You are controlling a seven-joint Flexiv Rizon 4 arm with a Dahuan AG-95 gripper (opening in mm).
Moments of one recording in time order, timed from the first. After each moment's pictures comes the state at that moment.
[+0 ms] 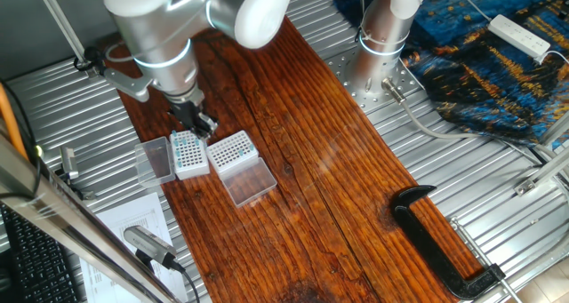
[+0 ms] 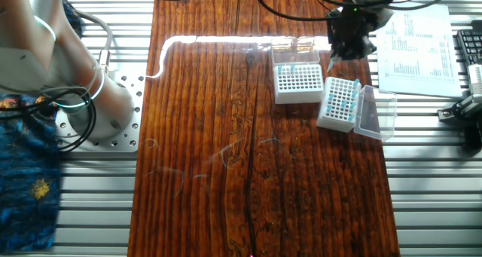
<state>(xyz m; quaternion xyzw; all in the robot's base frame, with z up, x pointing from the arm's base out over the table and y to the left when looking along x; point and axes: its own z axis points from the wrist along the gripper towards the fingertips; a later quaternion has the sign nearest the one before) 0.563 0.071 0.160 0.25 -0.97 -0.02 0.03</state>
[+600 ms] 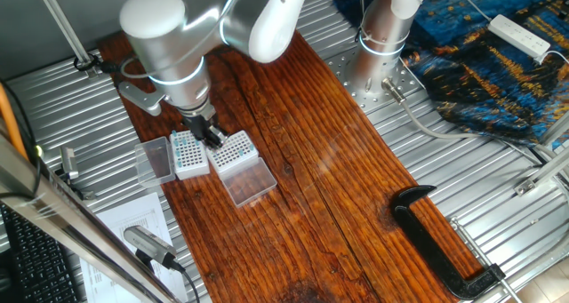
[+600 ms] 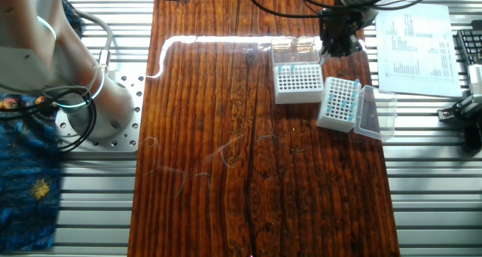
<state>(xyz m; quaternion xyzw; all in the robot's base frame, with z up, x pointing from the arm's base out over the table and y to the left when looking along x) 0.546 0.086 0.140 0.22 -0.97 -0.02 0.04</state>
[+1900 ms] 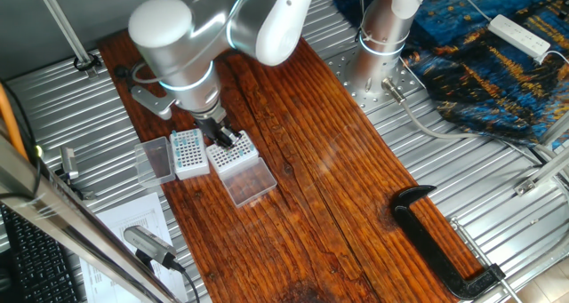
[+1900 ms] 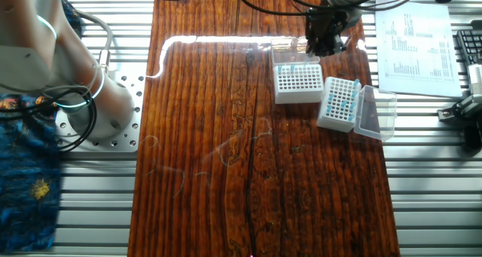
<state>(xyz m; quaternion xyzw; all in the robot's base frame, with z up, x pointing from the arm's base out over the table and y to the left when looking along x) 0.517 0.094 0.133 0.20 -0.98 -0.02 0.06</state>
